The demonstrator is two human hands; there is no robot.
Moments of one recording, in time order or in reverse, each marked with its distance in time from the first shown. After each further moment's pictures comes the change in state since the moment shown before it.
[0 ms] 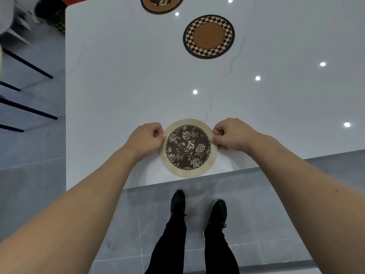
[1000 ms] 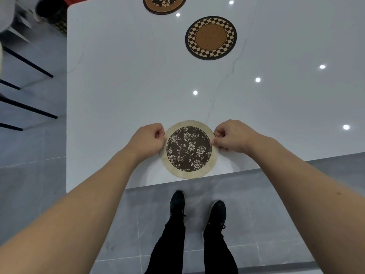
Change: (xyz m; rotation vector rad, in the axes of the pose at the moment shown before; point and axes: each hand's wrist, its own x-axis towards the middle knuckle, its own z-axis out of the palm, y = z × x) left_hand -0.003 0.000 0.001 -0.042 -0.015 -0.014; right_hand -0.002 -0.004 -0.001 -0.059 -0.006 -0.020
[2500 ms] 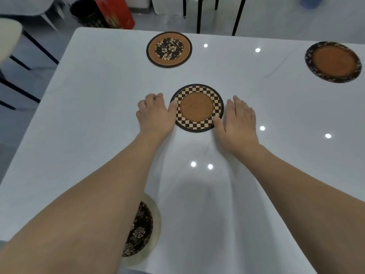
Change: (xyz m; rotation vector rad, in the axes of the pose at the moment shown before) left_hand 0.222 0.146 -0.019 0.096 0.559 -0.293; right_hand 0.171 0.040 -0.183 -0.465 0.478 -0.206
